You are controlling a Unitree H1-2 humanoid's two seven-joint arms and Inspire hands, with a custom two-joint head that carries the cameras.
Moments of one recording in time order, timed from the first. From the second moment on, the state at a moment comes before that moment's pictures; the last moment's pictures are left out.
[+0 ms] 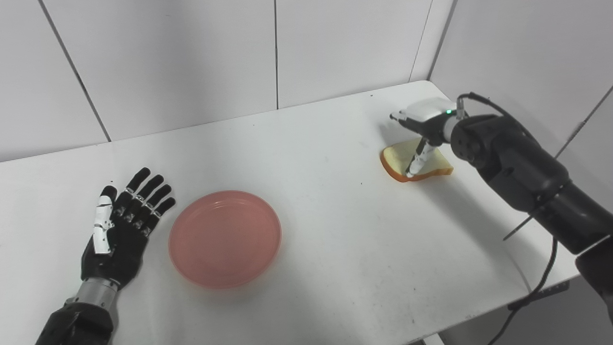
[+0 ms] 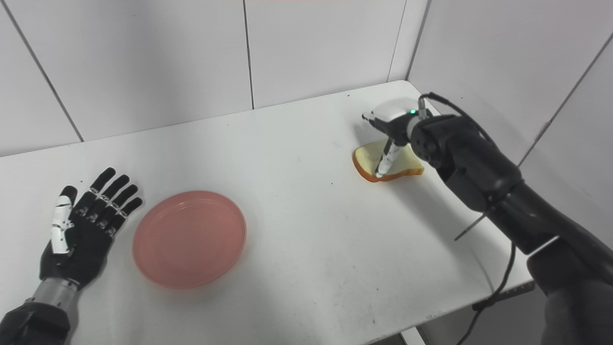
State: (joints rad) left arm -0.34 0.05 0.07 0.30 -0.44 0.17 -0.40; right arm -0.55 -0.92 0.30 0.05 -0.87 0.31 0.76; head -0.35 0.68
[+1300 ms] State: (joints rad) left arm -0.32 0.06 0.06 0.27 -0.43 0.17 -0.39; right arm -0.62 -0.90 0.32 0.15 -0.76 0.40 0.98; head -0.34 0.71
